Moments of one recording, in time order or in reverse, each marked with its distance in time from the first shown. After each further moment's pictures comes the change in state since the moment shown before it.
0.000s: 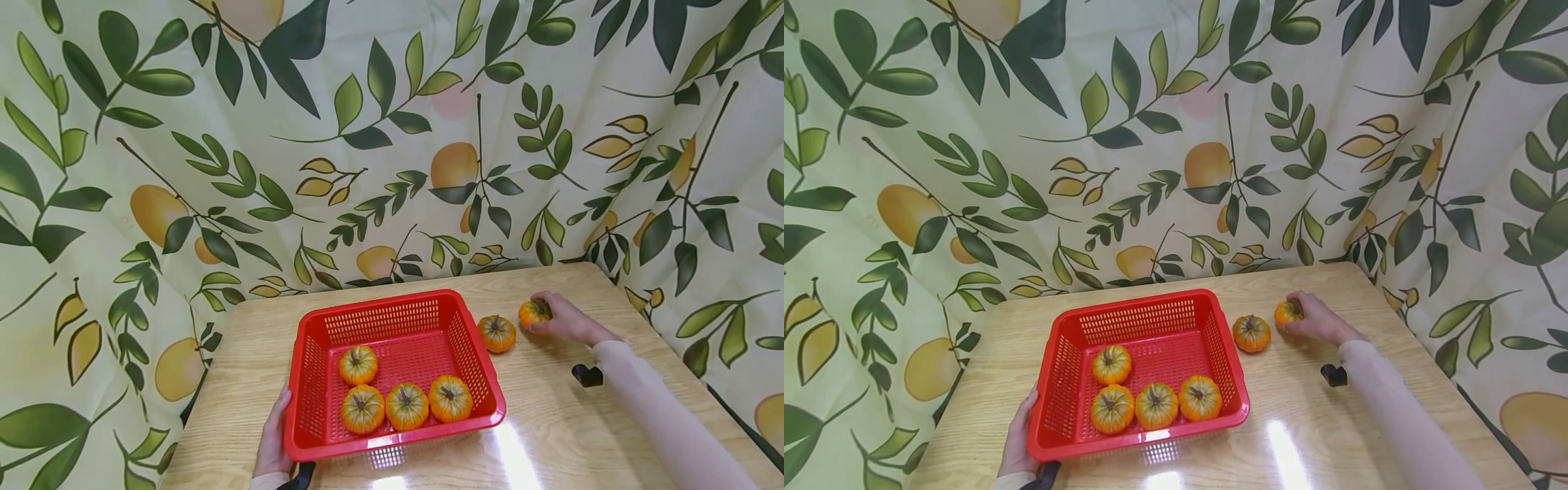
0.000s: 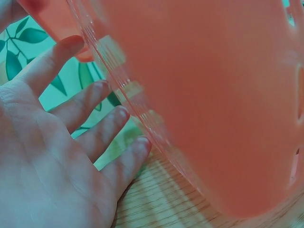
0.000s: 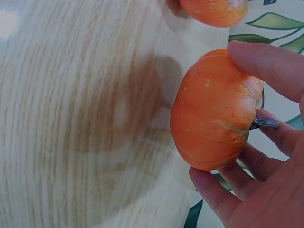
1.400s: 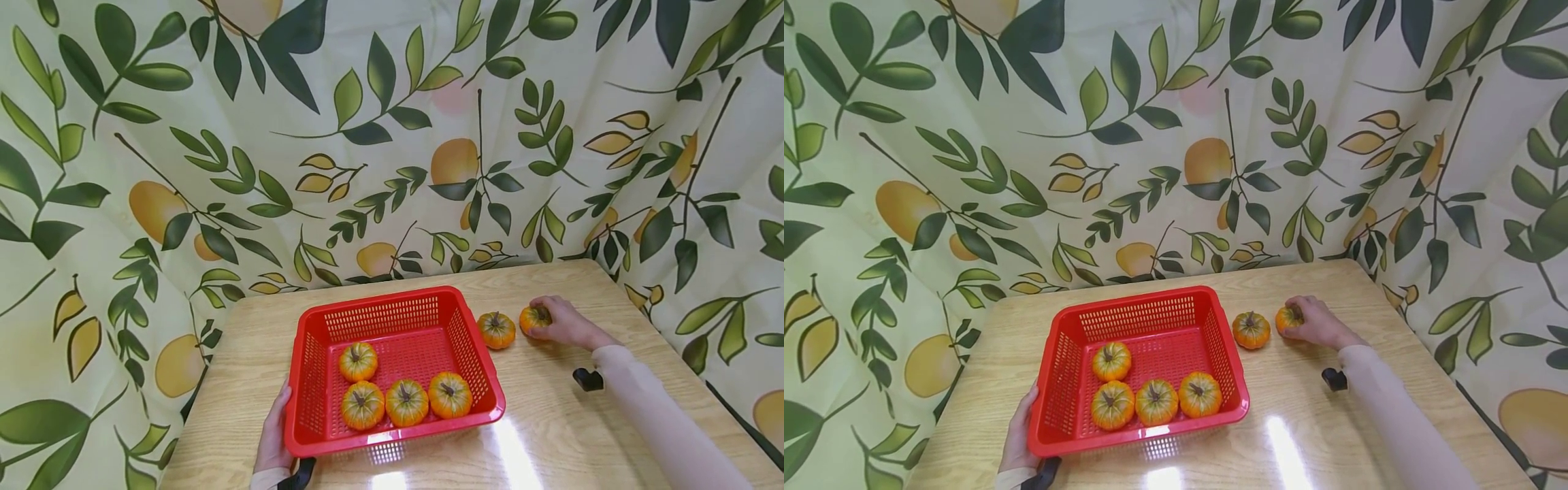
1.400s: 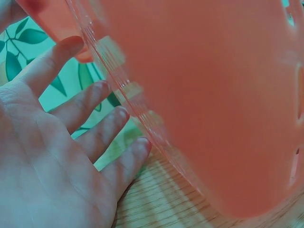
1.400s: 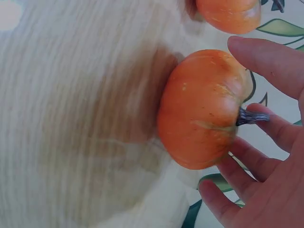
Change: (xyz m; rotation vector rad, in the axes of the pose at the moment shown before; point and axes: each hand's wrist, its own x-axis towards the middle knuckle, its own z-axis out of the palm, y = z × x) left_hand 0.001 -0.002 0.000 -0.035 0.028 0.003; right_hand -0.008 0.003 0.007 -0.099 0.006 -0.010
